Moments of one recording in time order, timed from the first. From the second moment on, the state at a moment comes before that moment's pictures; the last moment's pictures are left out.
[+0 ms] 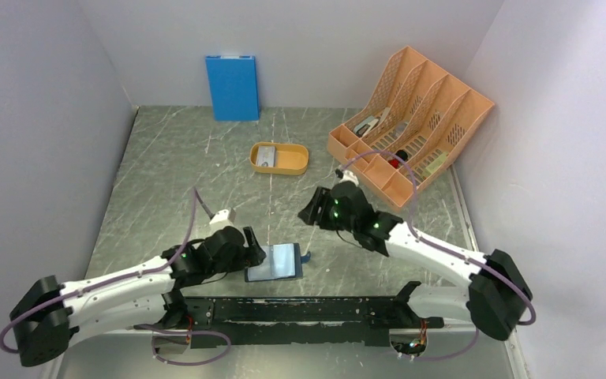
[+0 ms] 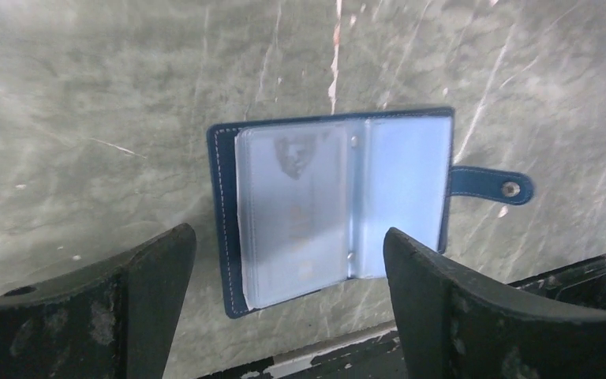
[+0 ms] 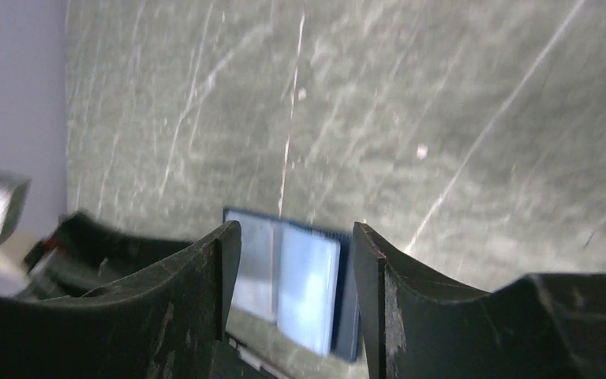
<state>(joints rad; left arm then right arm) -0.98 0.91 0.35 -0.30 -0.28 -1.09 0.81 1.15 0.64 -0.08 0.07 0.86</state>
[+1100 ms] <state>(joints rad) -0.98 0.63 0.62 -0.73 -0.55 -0.94 0.65 2.24 1.76 -0.13 0.22 0.44</state>
